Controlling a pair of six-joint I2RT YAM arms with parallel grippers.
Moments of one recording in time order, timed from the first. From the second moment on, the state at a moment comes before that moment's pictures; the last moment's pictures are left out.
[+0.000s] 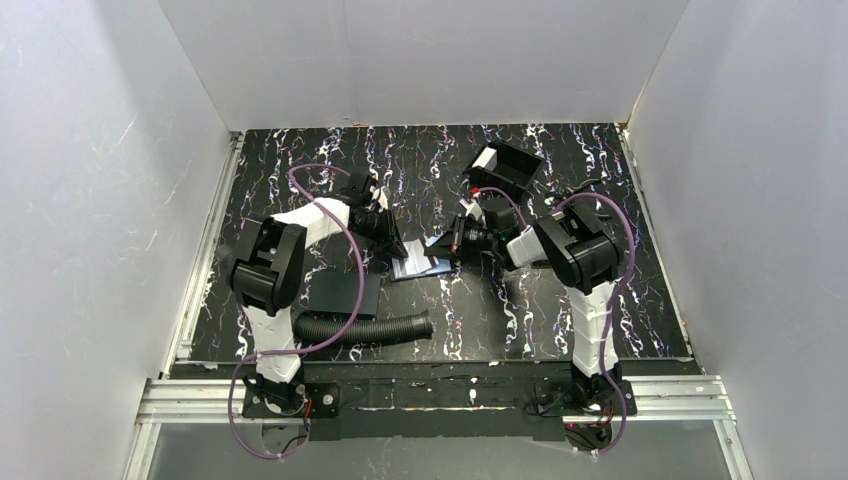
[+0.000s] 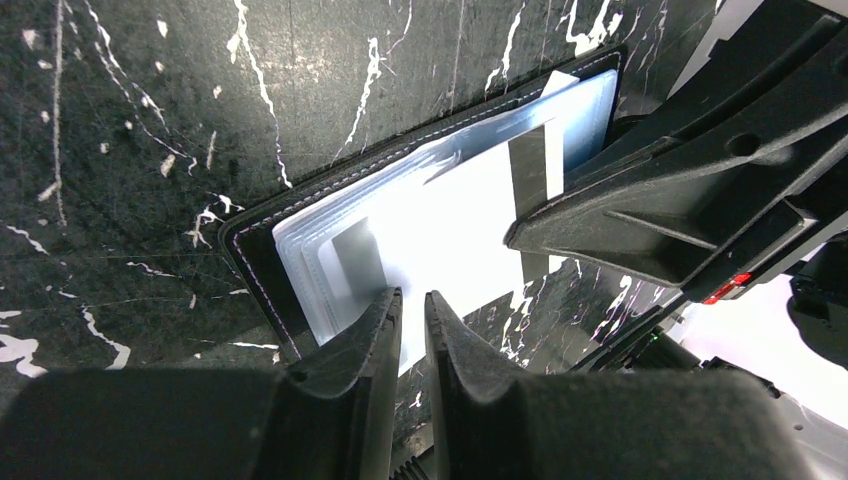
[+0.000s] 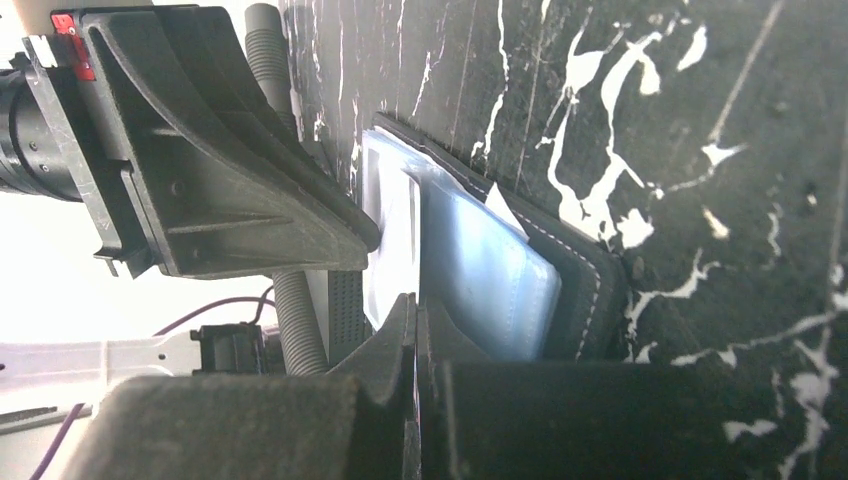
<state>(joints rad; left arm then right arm) -0.37 1.94 1.22 -0.47 0.47 -0.54 0.48 2.13 0.95 0.71 -0.81 0.97</state>
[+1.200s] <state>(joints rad) -0.24 1.93 1.15 -0.48 0.54 -0.56 0.52 2.15 0.89 0.89 -0.69 1.11</state>
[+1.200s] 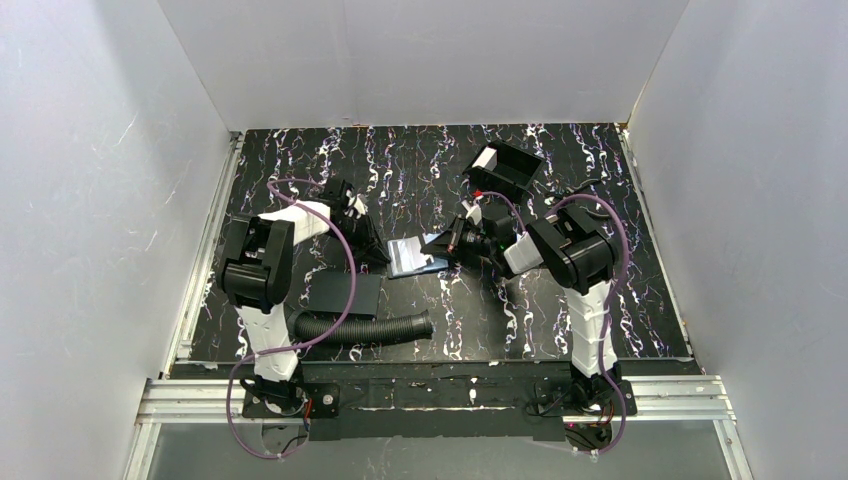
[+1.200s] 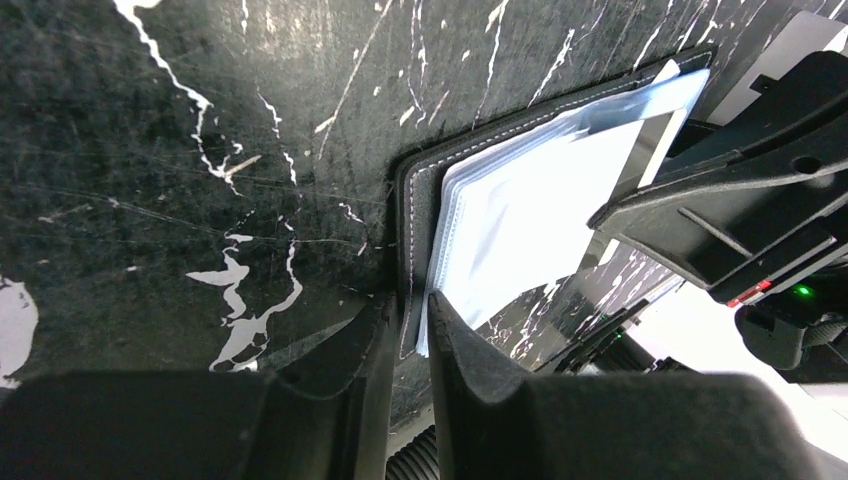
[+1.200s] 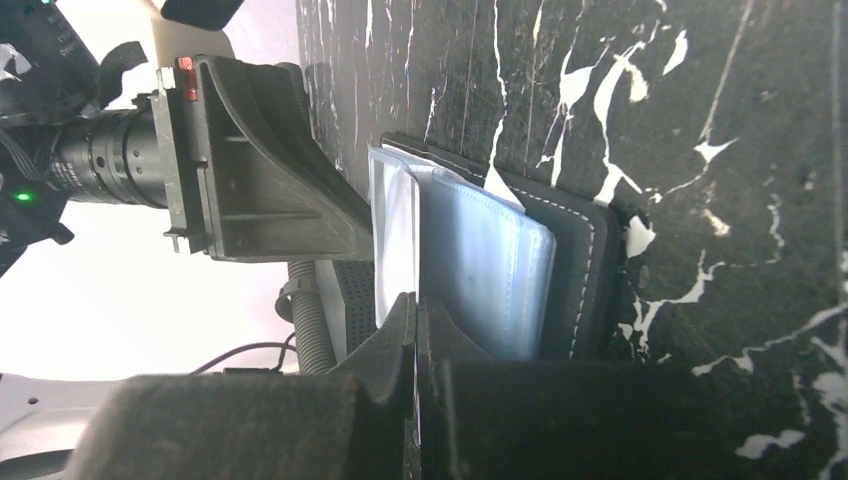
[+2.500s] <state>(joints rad) -0.26 1.94 1.19 -0.55 0.51 -0.53 0.55 2.23 0.99 0.94 -0.77 1.07</state>
